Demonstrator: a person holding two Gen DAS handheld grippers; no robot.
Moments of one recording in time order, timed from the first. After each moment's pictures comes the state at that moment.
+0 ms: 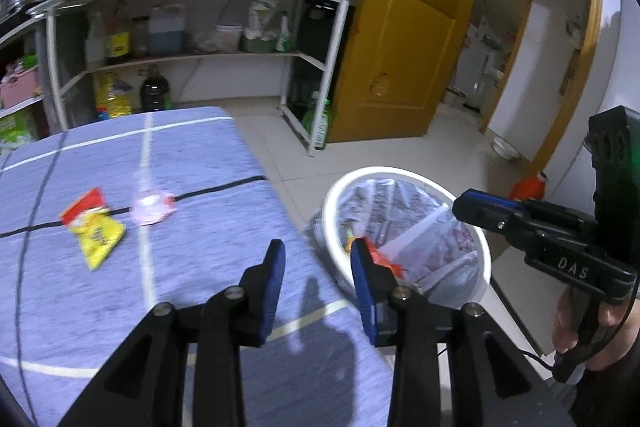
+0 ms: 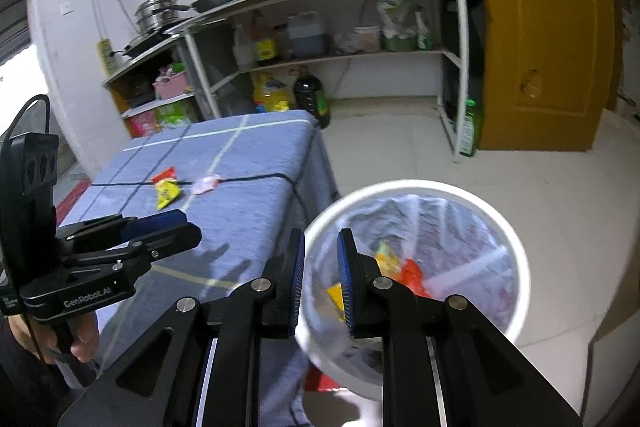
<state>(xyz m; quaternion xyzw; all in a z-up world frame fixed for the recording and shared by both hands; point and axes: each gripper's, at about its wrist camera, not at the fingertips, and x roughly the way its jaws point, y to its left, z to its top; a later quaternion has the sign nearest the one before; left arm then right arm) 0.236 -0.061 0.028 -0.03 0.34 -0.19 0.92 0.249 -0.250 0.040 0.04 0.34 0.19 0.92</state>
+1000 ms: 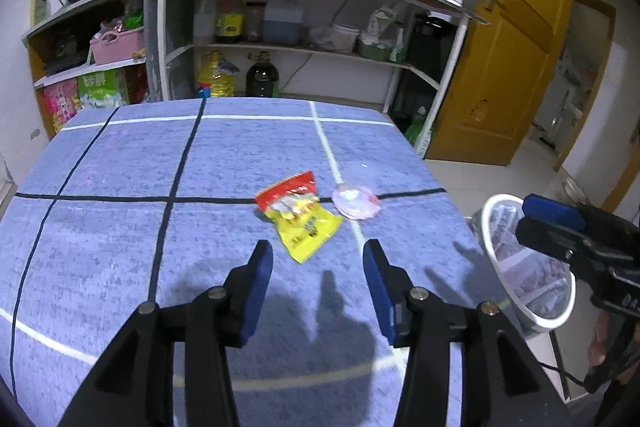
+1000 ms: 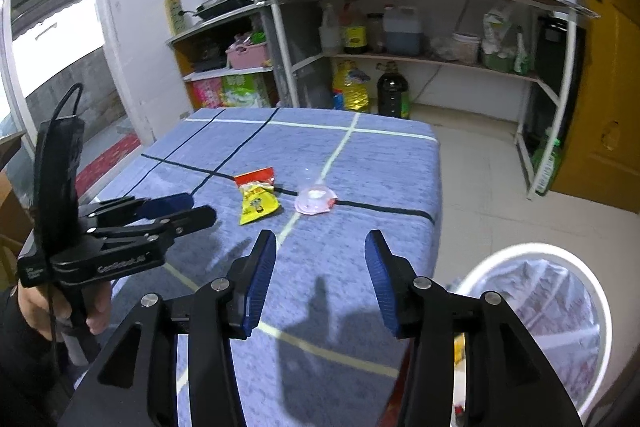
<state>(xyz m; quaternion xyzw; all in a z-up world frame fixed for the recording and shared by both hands) 0.250 0.073 0.011 -0.07 0.35 -0.04 0.93 0.289 -0.116 0.043 -0.03 0.34 0.30 0.89</state>
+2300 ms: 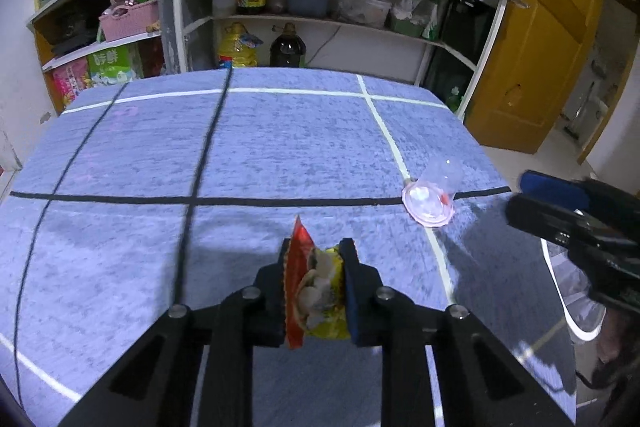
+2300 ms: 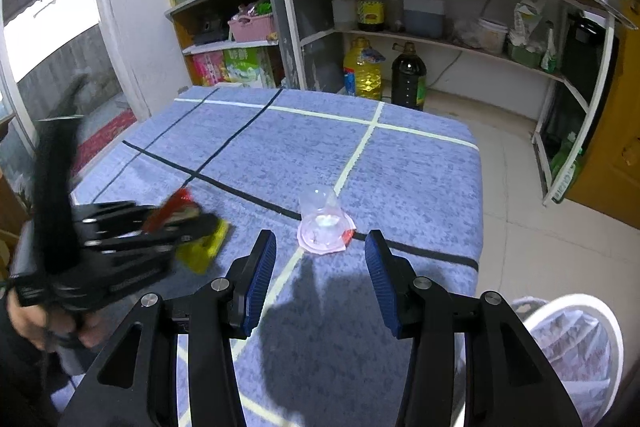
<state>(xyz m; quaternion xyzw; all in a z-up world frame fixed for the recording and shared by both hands) 0.285 0.102 -0.013 -0.07 0.40 -0.01 0.91 0.352 -0.054 0.016 -0.07 0.38 0.30 0.87</state>
